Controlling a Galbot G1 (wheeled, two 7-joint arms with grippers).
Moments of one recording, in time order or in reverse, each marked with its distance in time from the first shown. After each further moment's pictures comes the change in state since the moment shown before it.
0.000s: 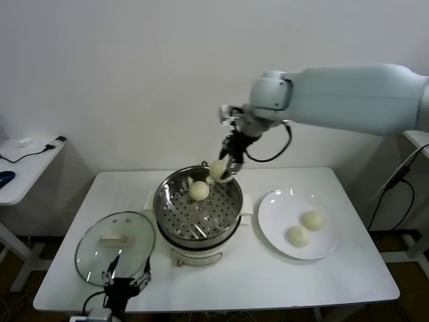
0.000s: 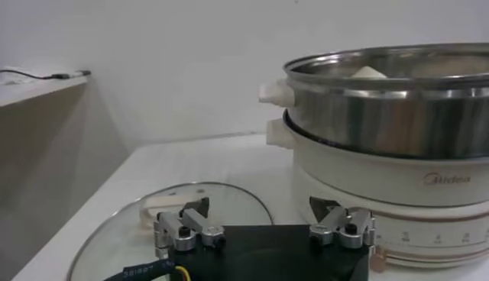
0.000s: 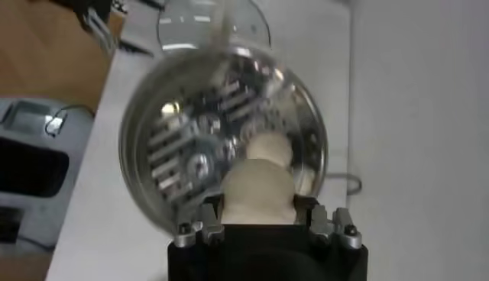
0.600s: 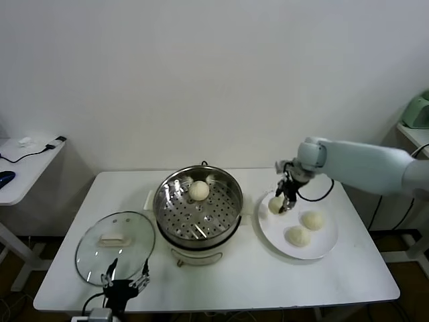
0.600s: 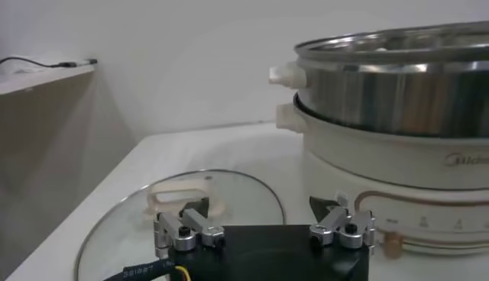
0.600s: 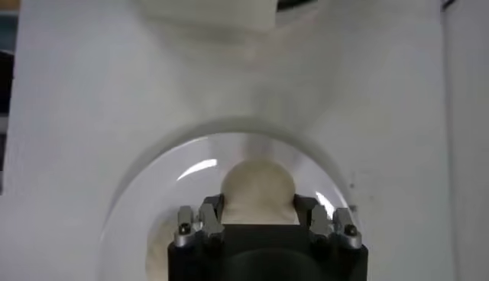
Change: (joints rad) left arm -0.025 -0.012 -0.006 0.049 0.008 -0.004 0.000; right arm -0.290 -0.300 -0.021 -0.234 -0.421 0.159 -0.166
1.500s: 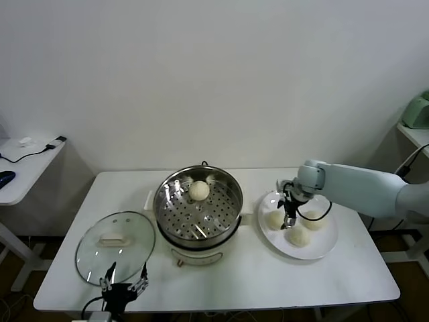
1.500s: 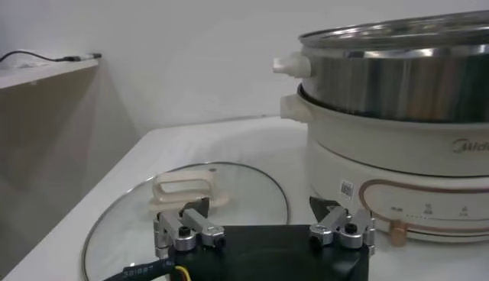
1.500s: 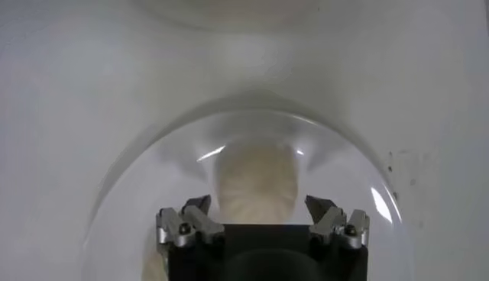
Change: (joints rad) left arm 0.008 -0.008 -0.013 0.028 0.006 -0.019 -0.002; right arm -0.381 -0.024 0.190 -0.126 -0.159 -0.036 0.133
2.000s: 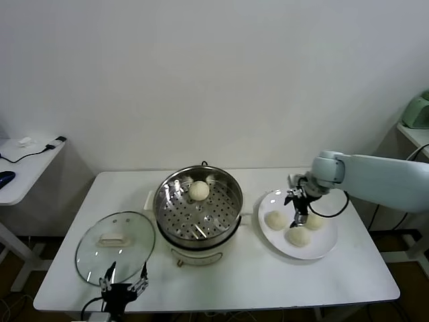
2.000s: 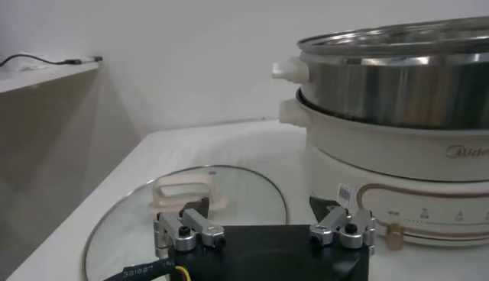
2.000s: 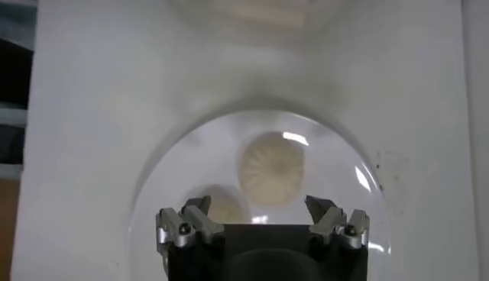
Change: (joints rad) left arm 0.013 -0.006 0.001 -0.017 0.002 0.000 0.000; right arm 0.125 -0.099 -0.085 0.155 0.020 0.011 0.004
